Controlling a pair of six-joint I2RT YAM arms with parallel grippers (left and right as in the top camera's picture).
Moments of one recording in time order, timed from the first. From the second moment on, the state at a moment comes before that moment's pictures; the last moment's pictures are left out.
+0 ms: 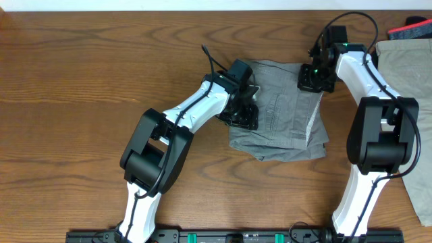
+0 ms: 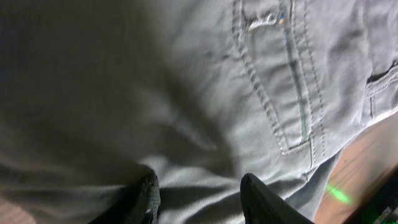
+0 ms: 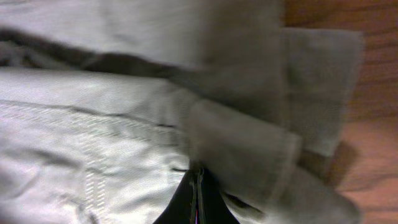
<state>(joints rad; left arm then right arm) -0.59 2.14 1.53 -0.79 0.48 -0.22 -0.01 2.18 1.64 -0.86 -0.21 0.20</state>
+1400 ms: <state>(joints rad) -0.58 1.98 1.53 -0.86 0.32 -0.22 0.02 2.07 1.51 -0.77 -0.37 0.19</state>
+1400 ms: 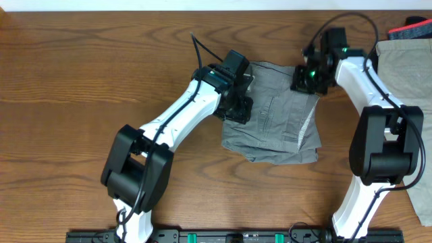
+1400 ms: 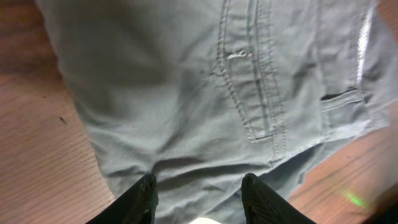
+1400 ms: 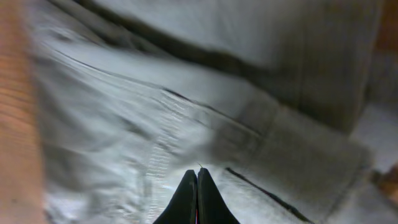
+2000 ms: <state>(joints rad) -0.59 2.12 1.53 -0.85 0.33 -0.22 -0.06 2.07 1.40 -0.69 -0.28 0.22</state>
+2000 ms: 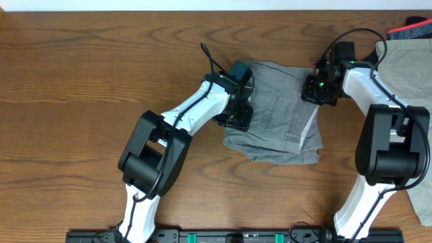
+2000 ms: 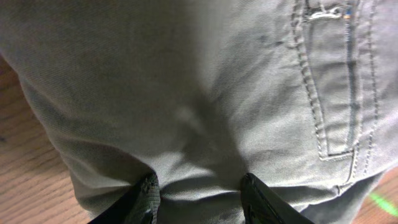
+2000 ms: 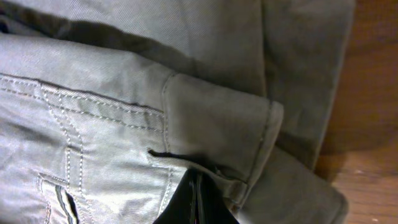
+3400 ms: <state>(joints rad) -0.59 2.12 1.53 -0.84 0.30 -0.22 0.12 2.06 1.27 -1.19 -0.43 0.13</state>
